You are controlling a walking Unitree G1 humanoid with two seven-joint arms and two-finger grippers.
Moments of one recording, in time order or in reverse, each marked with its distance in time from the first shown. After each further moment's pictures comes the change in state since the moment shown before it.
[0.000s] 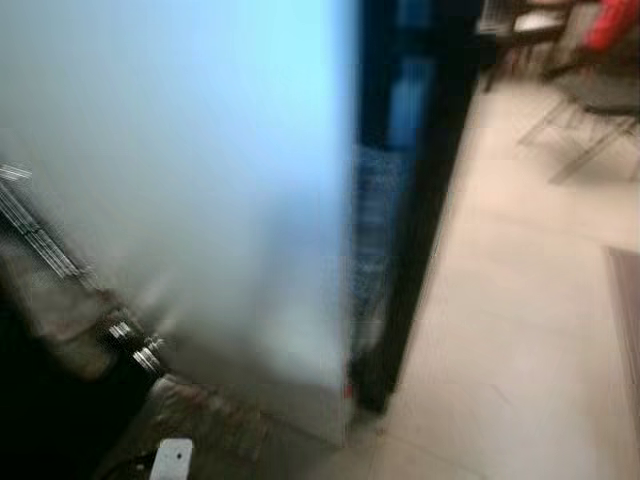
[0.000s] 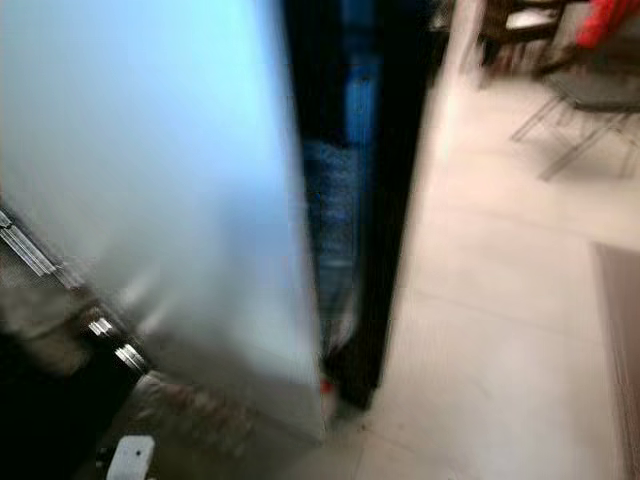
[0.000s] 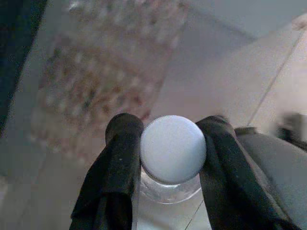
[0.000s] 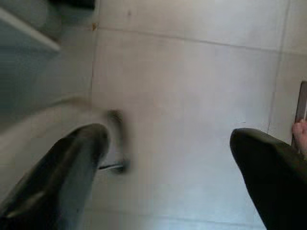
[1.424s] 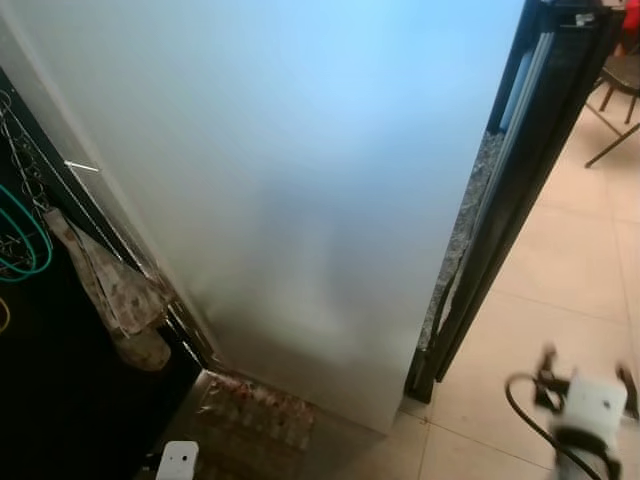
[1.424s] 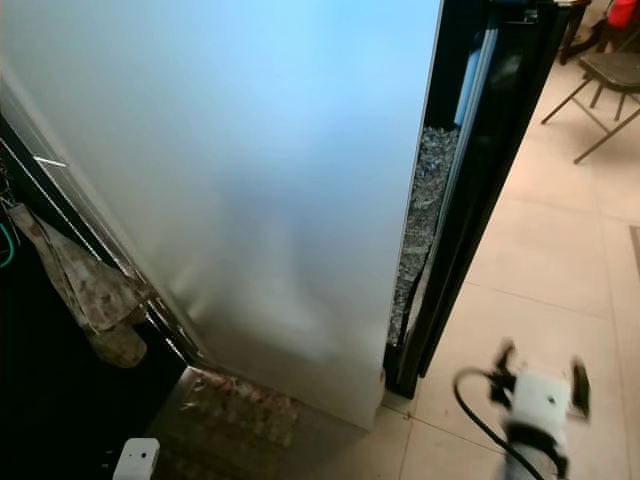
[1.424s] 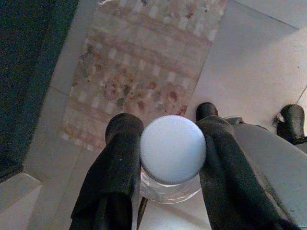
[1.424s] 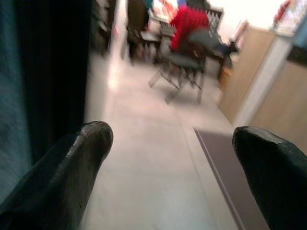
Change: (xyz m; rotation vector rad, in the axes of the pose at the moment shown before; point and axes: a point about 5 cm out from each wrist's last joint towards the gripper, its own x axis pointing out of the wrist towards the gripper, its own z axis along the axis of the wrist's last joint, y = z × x) left arm 0.000 -0.005 -0.004 0.007 -0.003 -0.013; right arm -0.073 0.012 0.166 -0.068 -1.140 -0.247
